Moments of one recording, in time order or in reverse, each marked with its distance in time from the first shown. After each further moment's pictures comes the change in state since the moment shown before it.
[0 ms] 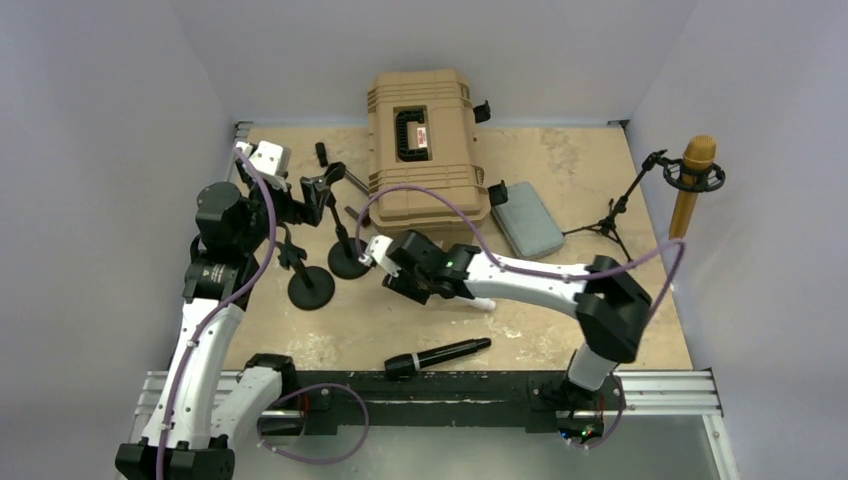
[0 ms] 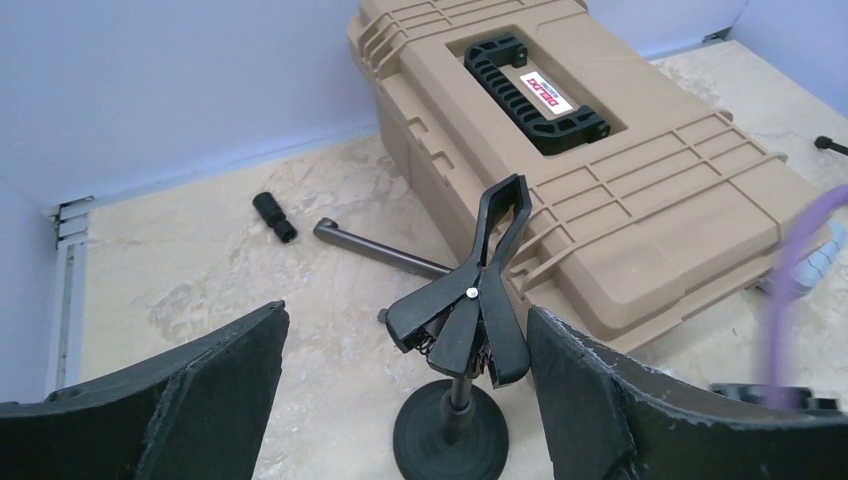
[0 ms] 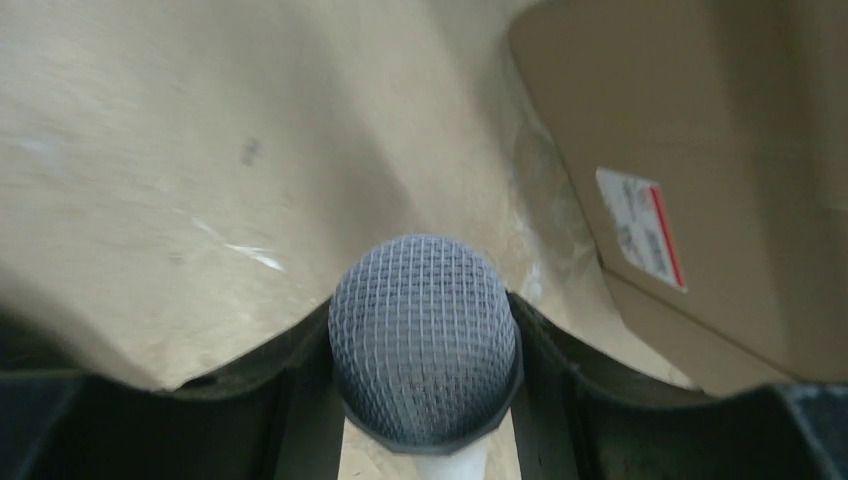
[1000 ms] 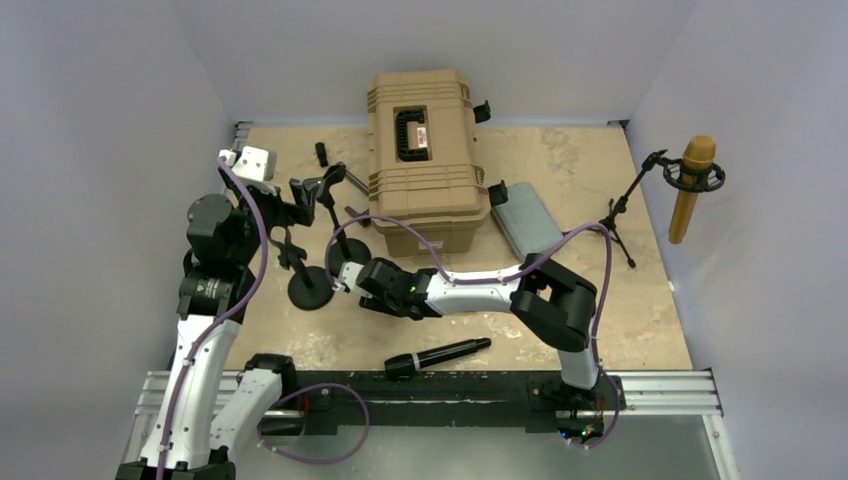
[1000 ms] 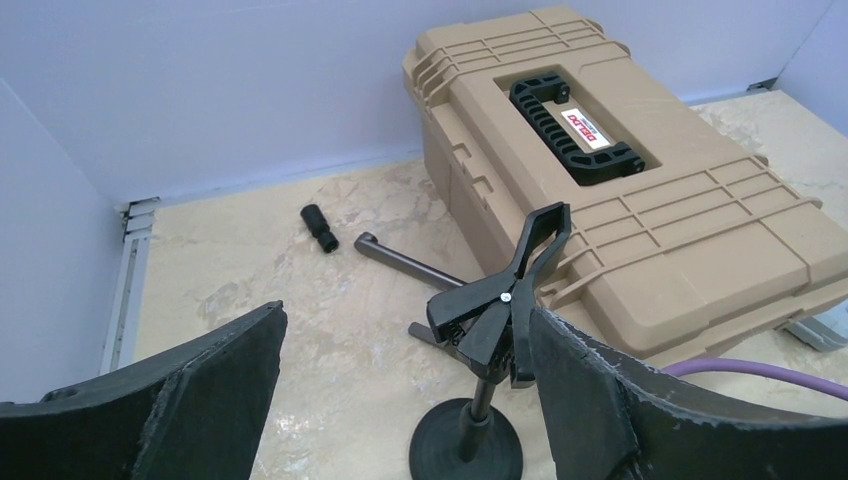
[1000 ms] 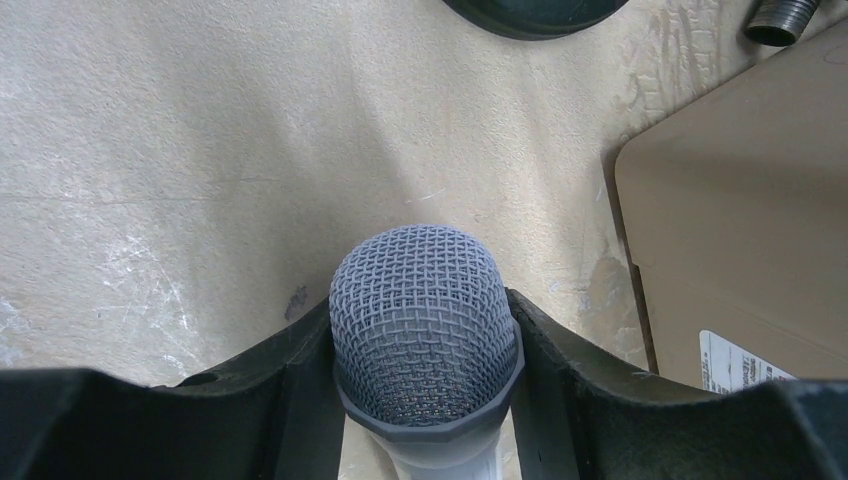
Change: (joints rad) left arm 0.000 -0.082 -0.015 0.003 -0.112 -0.018; right arm 0.102 0.334 0.038 0.237 0.170 -0.065
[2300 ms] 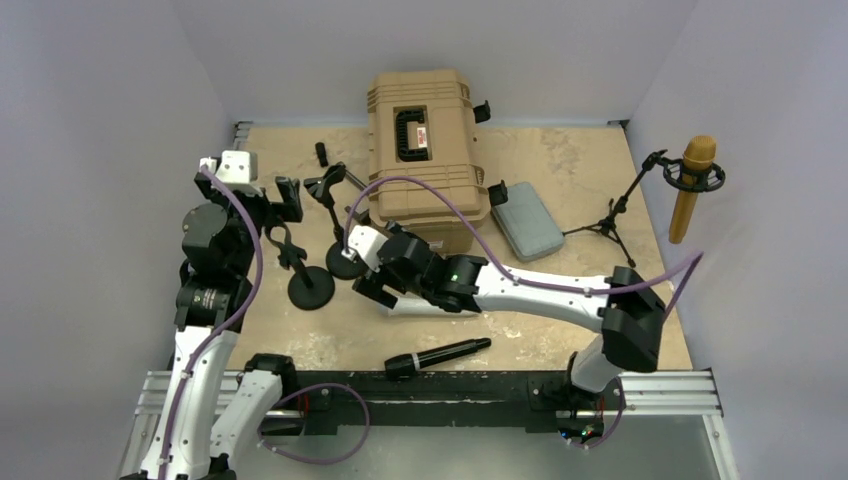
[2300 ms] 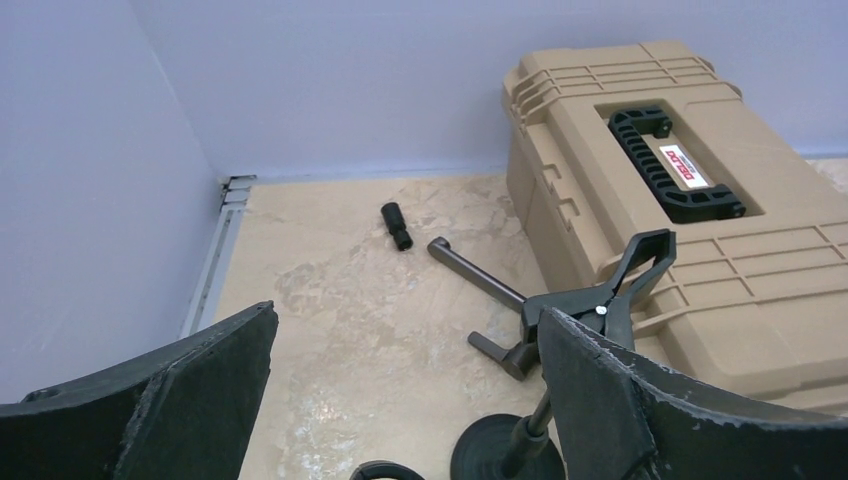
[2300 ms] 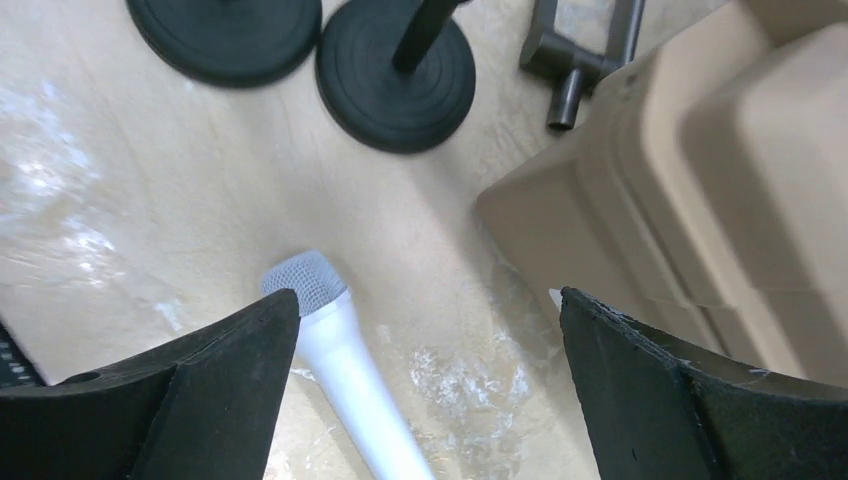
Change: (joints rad) left arm 0.000 -0.050 -0.017 0.000 -0.206 -0.011; right arm 0.001 -0.307 -0.018 -0.003 -0.024 0.092
